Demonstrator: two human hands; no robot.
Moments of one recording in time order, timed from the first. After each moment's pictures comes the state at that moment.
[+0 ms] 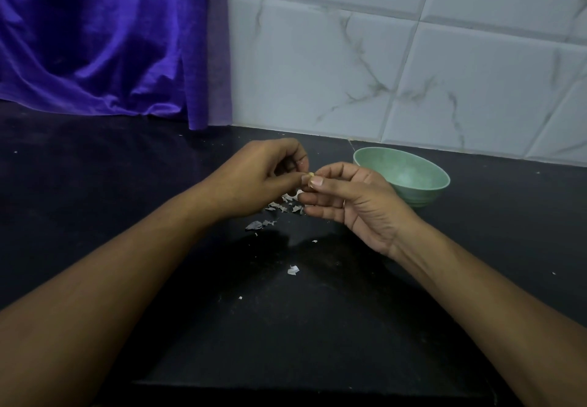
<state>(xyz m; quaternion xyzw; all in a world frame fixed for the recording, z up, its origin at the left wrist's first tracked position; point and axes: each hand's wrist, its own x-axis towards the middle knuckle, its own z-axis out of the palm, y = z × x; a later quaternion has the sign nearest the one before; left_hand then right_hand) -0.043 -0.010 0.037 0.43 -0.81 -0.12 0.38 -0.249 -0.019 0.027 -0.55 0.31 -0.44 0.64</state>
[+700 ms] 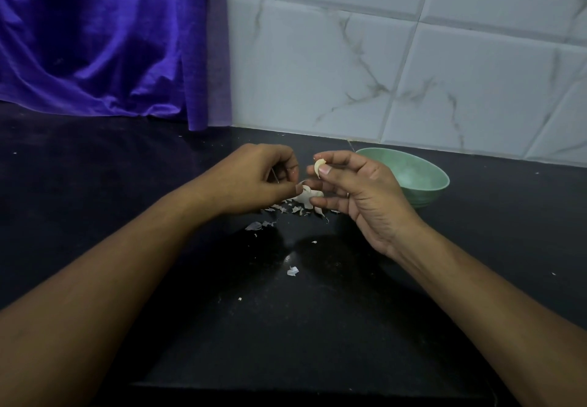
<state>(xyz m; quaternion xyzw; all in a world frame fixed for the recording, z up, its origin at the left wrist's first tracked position) -0.039 -0.007 0.043 0.50 -0.80 -0.10 0.31 -0.250 -0.023 0.026 -0.57 0.30 -0.50 0.58</state>
